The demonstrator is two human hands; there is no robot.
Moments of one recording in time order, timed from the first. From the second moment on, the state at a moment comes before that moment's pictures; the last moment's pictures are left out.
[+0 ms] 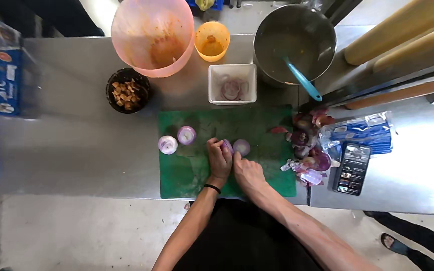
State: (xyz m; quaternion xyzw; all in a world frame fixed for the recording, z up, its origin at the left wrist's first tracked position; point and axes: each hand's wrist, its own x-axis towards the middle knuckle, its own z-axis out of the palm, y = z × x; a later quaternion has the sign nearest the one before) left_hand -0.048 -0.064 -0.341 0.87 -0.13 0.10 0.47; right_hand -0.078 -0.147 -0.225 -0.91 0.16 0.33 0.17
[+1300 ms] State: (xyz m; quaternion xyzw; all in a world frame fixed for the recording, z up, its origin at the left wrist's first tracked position) left_hand -0.051 0.026 -0.296 0.91 -0.26 -0.07 0.30; right_hand -0.247 -0.172 -0.241 -0.96 0.18 0.12 0.18
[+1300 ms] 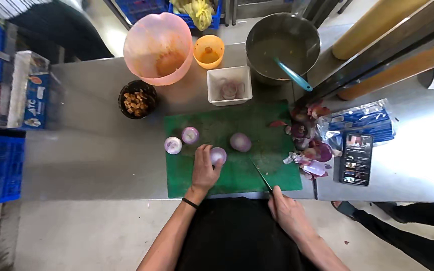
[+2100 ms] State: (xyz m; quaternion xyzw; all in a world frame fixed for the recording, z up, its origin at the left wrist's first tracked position) left_hand -0.063 -0.003 -0.325 0.91 -0.23 0.01 0.33; right_hand -0.150 -0.125 -0.236 -0.96 0.19 0.13 0.17
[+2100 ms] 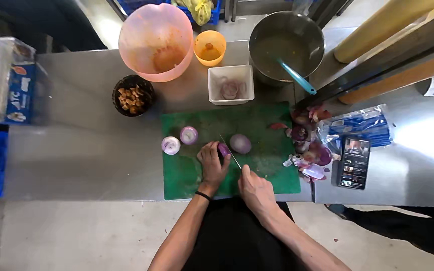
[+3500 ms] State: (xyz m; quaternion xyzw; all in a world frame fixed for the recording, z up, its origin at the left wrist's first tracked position) left_hand -0.065 0.044 -0.264 0.84 0.04 0.01 0.53; right_hand -0.218 -0.185 -0.234 -0.95 0.22 0.08 0.19
